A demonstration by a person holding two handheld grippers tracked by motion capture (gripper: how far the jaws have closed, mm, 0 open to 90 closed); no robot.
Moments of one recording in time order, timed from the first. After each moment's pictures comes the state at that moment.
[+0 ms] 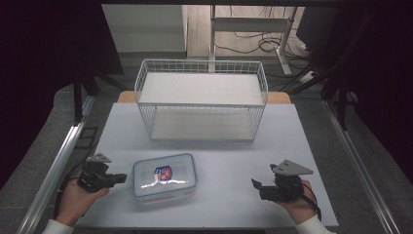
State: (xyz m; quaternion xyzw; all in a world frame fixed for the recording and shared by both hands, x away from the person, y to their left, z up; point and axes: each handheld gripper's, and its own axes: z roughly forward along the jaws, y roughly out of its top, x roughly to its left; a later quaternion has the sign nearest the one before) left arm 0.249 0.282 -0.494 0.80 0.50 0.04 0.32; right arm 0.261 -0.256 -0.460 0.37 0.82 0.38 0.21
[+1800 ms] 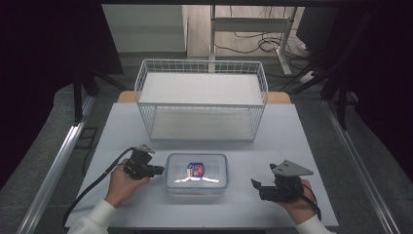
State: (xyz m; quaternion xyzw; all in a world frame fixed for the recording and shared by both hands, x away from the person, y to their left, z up) left arm 0.299 0.189 -0.500 0.83 0.46 0.03 0.32; right arm 0.260 -0.255 -0.459 0.36 0.82 0.39 0.22
